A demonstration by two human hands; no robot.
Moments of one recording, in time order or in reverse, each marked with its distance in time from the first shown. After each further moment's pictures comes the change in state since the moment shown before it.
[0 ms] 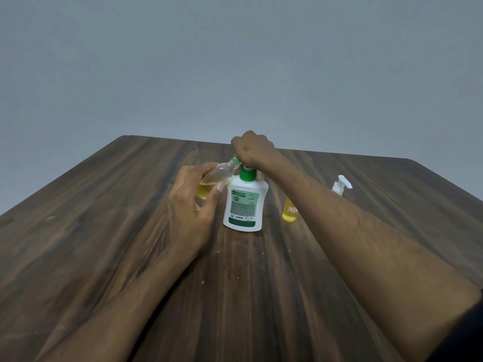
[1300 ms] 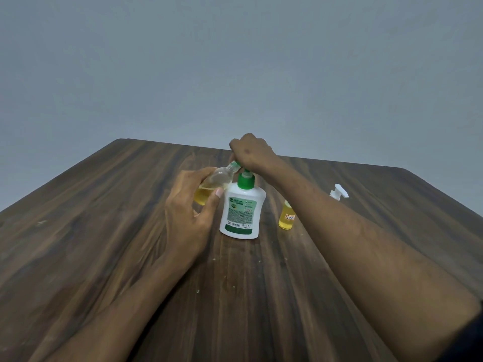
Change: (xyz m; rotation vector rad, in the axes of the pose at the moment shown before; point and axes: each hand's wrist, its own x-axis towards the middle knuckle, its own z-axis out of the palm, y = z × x) left_hand 0.001 -0.002 0.001 -0.013 0.007 0.004; right_hand -0.007 -0.007 -0.006 0.100 -0.035 -0.011
